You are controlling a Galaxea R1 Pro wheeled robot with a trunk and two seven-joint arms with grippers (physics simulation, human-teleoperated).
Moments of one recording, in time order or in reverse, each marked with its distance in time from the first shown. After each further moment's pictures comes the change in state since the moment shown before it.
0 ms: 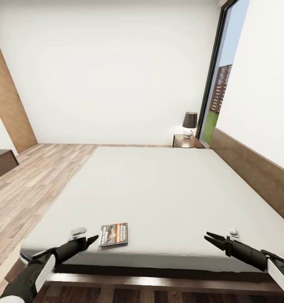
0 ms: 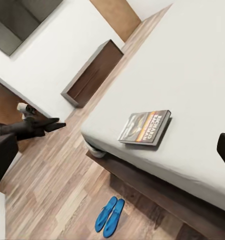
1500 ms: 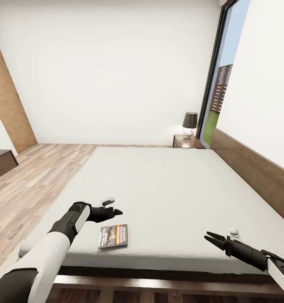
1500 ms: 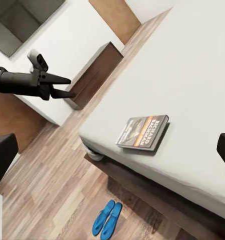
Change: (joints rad) left arm -0.391 -0.180 -0.057 0.149 -0.104 0.456 0.213; right arm 0.000 0.001 -0.005 0.000 -0.001 -0.012 0.002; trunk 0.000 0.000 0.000
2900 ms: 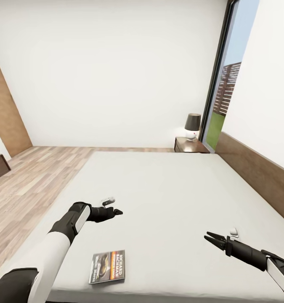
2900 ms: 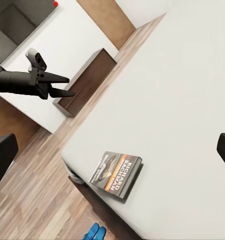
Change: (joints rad) left arm 0.000 0.000 0.000 0.002 0.001 -0.005 -0.001; right arm 0.000 0.000 0.001 0.001 0.002 0.000 -0.005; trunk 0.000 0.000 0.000
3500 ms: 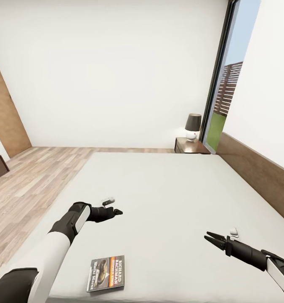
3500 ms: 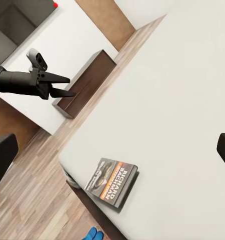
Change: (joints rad) left arm 0.000 0.000 0.000 0.000 0.001 0.000 0.000; right arm 0.000 0.000 0.000 -0.001 0.000 0.000 0.002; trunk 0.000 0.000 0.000
